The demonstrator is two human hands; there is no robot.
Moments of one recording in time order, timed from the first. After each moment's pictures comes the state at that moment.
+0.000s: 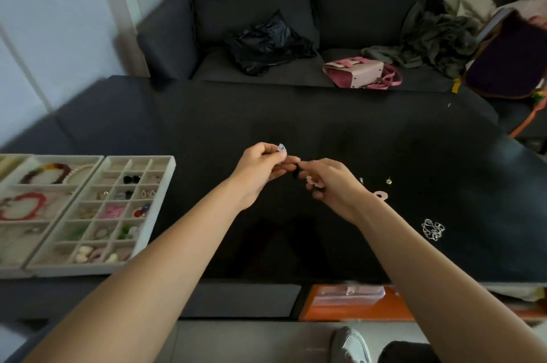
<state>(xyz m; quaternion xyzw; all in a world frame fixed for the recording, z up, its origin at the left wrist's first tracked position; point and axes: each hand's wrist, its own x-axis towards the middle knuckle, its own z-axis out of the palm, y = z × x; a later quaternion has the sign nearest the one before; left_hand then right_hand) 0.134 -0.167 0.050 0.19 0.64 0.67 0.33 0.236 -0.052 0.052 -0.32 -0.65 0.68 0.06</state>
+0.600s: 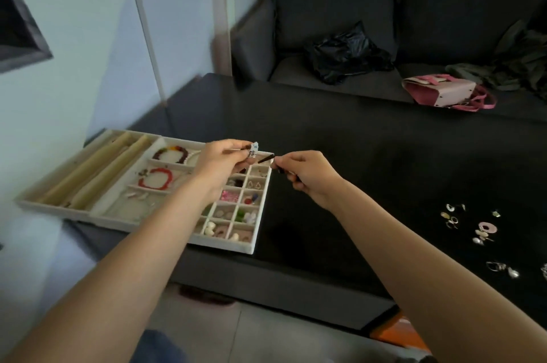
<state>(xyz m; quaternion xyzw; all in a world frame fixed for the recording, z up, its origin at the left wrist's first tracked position) 0.037 -0.368 0.051 0.07 0.71 0.69 0.15 0.116 -0.219 0.069 -0.19 -0.76 0.63 -0.01</state>
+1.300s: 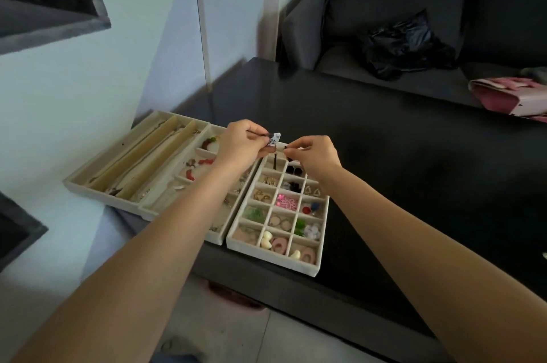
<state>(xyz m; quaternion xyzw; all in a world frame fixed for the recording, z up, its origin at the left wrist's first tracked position) -0.036 -0.417 0.031 0.05 0.77 0.63 0.06 0.000 -0.278 0.024 -0.18 -0.85 0.49 0.05</state>
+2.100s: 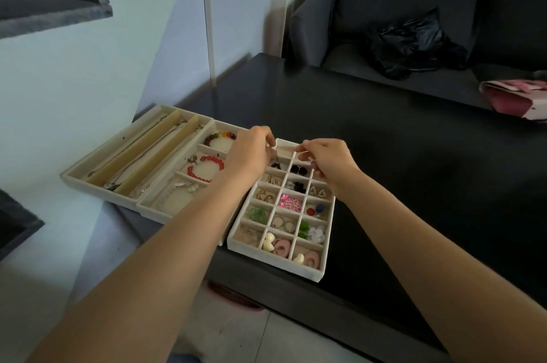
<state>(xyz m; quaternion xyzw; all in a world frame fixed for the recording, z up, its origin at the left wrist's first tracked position) -0.044 -0.409 0.010 0.16 0.93 0.34 -0.04 0.010 -0.277 0.031 -0.23 -0.80 0.55 0.02</state>
